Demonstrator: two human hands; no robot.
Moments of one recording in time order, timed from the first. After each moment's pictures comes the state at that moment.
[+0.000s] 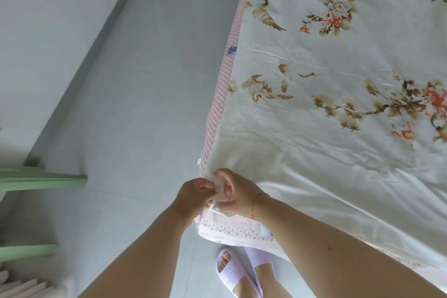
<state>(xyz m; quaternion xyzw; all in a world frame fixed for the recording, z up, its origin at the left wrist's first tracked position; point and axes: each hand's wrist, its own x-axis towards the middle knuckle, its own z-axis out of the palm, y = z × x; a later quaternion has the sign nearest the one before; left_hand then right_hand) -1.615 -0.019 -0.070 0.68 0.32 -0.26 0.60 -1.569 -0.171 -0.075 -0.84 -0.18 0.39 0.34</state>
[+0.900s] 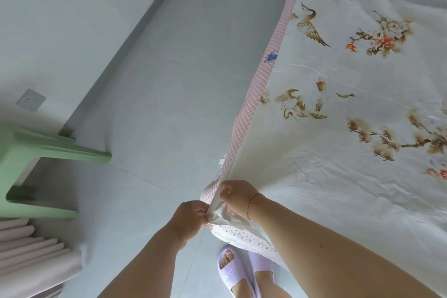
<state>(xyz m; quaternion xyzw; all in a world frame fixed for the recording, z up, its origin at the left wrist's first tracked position) -1.669 0.022 -0.075 0.63 0.42 -0.28 0.59 -1.556 -0.106 -0.042 -0.80 -0.16 0.51 0.26</state>
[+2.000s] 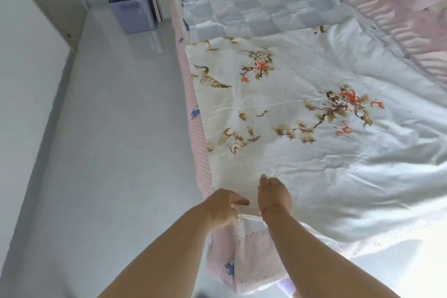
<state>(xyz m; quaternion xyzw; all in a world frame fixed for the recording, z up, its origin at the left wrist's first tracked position) -1.492 -0.008 0.016 0.81 -0.09 -0.45 0.37 -1.515 -0.148 0.014 -0.81 0.42 0.12 0.38</state>
